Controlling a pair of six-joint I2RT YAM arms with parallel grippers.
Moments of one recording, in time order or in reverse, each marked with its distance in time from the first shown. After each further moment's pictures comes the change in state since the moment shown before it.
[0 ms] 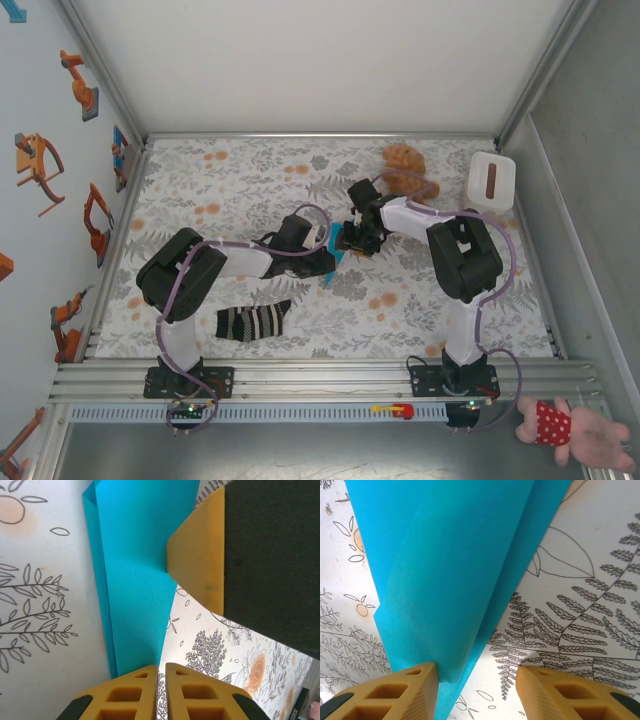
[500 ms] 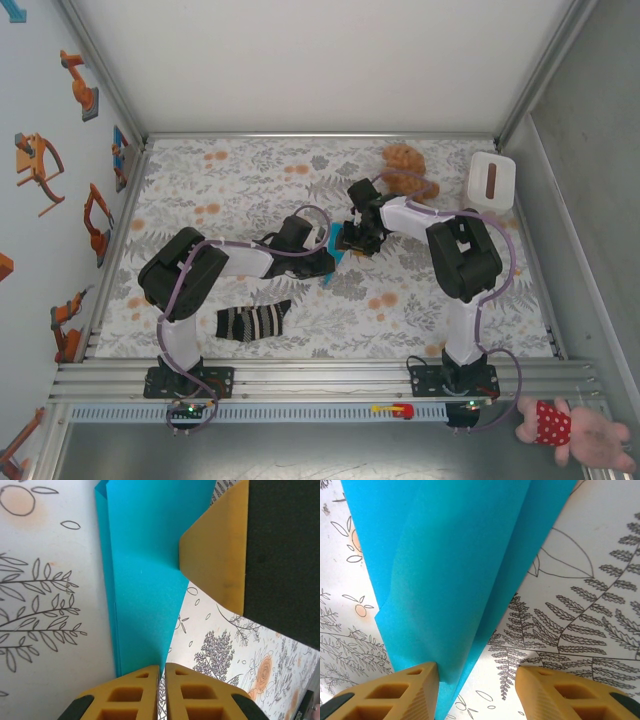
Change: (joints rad) left arm 0.000 0.010 0.004 -0.015 -0.011 -0.005; right arm 0.000 0.006 0.007 -0.008 -0.001 0.000
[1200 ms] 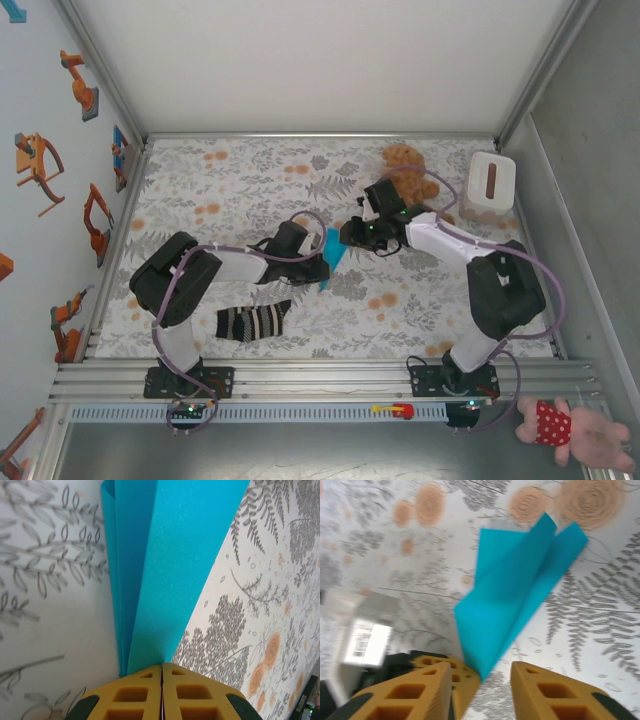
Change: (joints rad) left arm -0.005 -0.066 -0.085 -0.016 0.003 0.011; right arm 0.000 -0.373 -0.230 0.224 -0.080 -0.026
